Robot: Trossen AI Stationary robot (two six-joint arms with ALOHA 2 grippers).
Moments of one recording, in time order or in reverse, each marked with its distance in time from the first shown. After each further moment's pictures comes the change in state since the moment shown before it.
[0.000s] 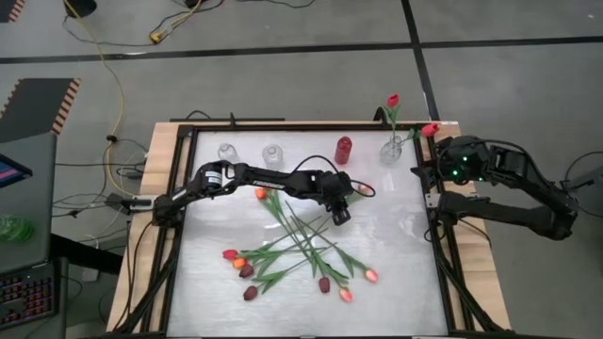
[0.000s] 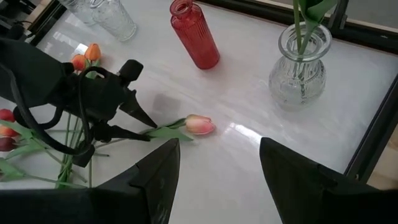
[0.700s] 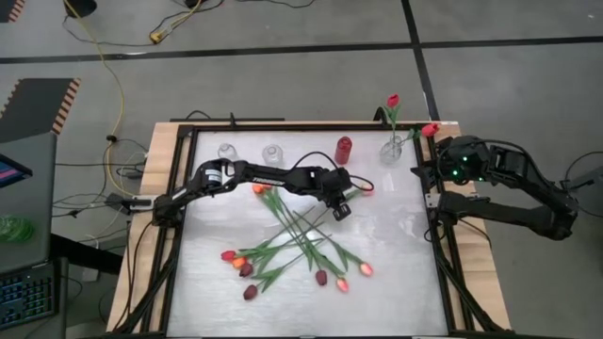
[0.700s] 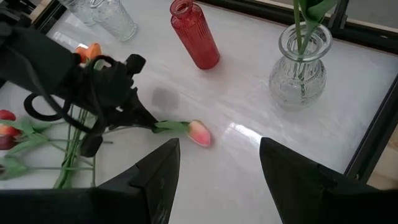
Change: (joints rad) left arm 0.030 0.000 0.000 -0.012 0.004 -0.079; right arm 0.000 0.000 0.000 0.000 0.000 0.000
